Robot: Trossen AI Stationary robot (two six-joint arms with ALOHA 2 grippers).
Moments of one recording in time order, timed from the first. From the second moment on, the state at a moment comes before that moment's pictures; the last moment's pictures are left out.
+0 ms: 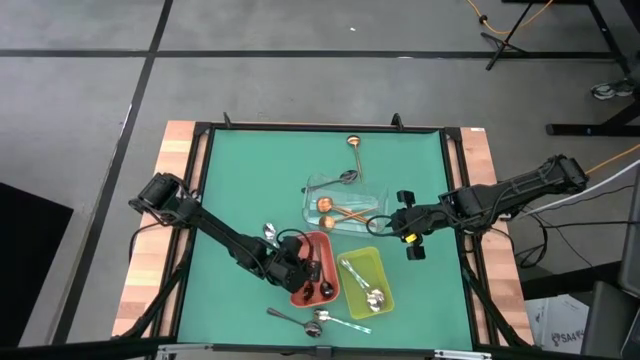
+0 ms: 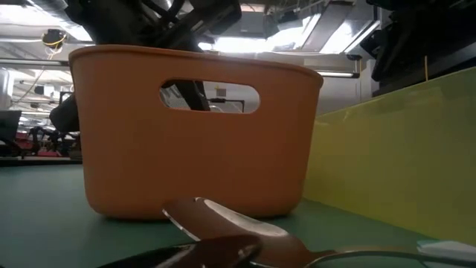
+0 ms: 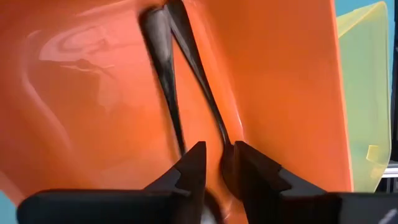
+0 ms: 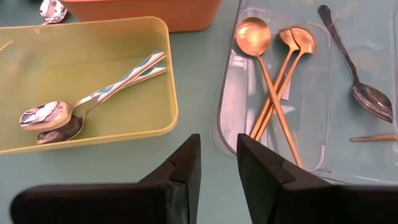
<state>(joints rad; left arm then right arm) -0.47 1.85 1.10 -0.22 -0.38 -1.81 0.31 1.08 0.84 -0.68 0.15 0.12</state>
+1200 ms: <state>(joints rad) -0.47 1.65 1.10 -0.22 -0.38 -1.38 0.31 1.08 0.84 -0.68 0.15 0.12</state>
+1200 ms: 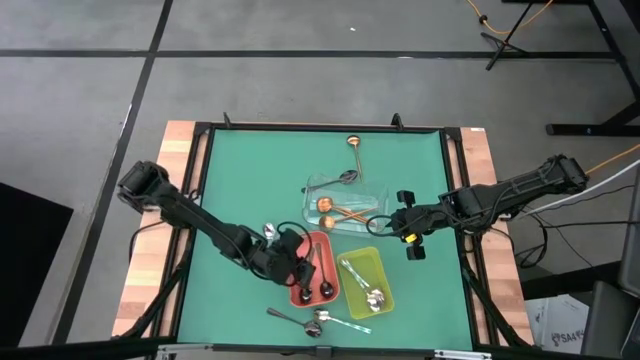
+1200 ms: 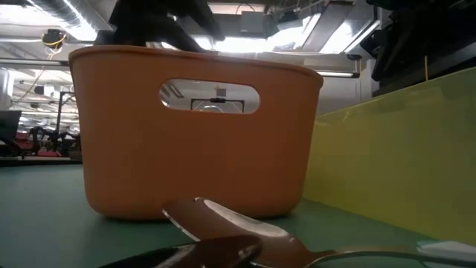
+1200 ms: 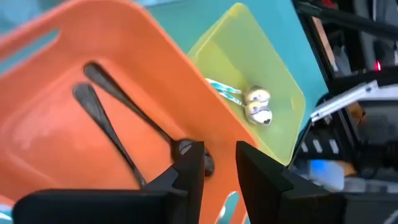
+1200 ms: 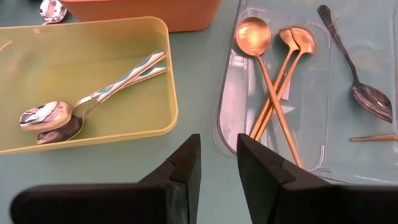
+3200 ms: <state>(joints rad) -0.27 1.57 0.90 -0.72 -0.13 0.05 0.31 1.08 0.84 -0.68 0.15 0.13</state>
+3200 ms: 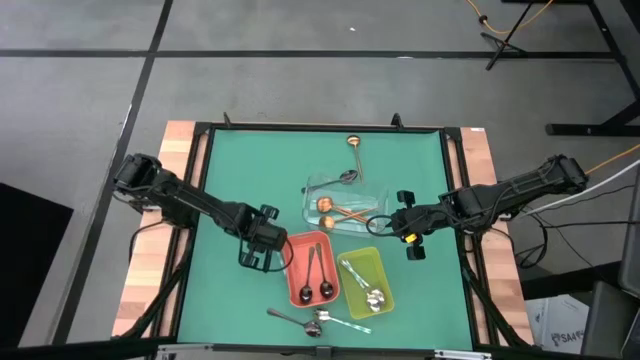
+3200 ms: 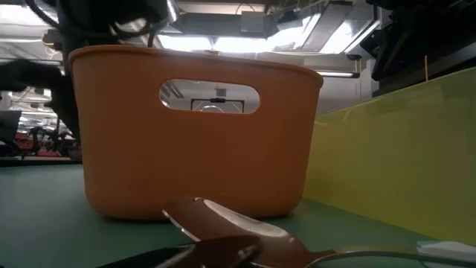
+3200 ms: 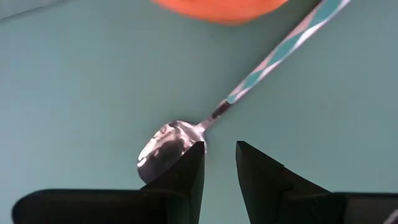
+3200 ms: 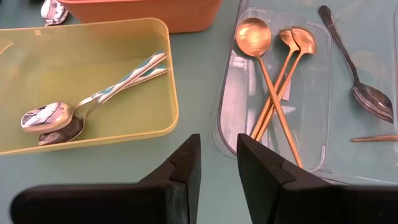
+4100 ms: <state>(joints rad) -0.20 1.57 0.76 -0.42 0.02 0.12 0.31 1.08 0.84 -0.68 0.15 0.13</state>
